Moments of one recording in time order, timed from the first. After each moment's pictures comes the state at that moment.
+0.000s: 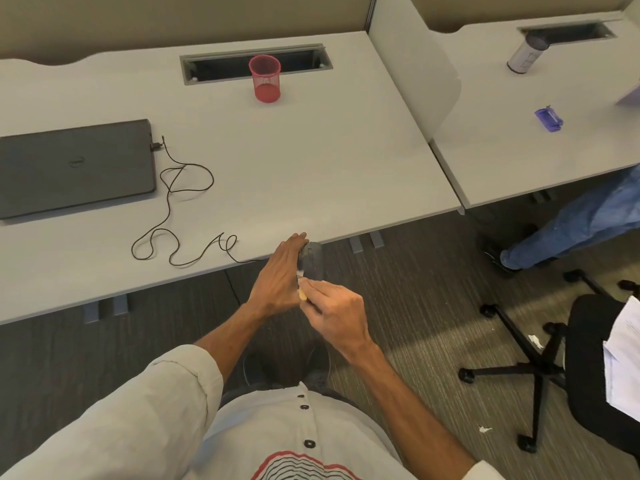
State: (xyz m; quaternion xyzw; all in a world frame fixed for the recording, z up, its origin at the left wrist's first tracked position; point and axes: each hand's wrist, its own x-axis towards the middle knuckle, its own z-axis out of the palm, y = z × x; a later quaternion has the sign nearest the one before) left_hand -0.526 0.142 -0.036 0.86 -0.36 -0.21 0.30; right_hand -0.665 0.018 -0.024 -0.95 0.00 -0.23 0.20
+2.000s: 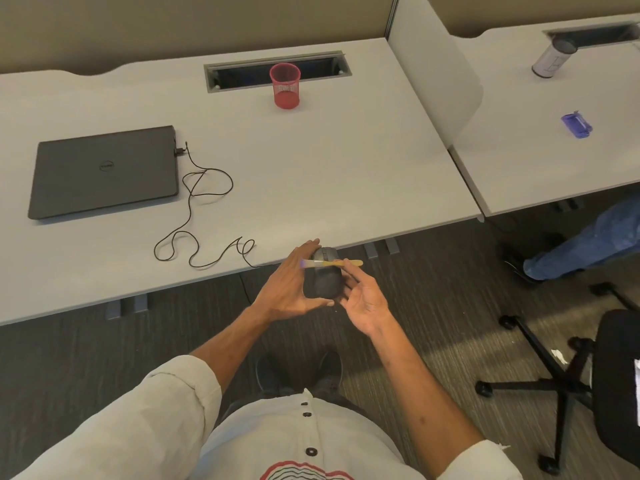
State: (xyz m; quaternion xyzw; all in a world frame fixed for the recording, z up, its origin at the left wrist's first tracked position) left_hand -0.516 0.155 -0.028 0.85 -0.37 -0.25 0.30; right_hand -0.621 -0.014 -0.026 -0.31 0.43 -0.01 0.85
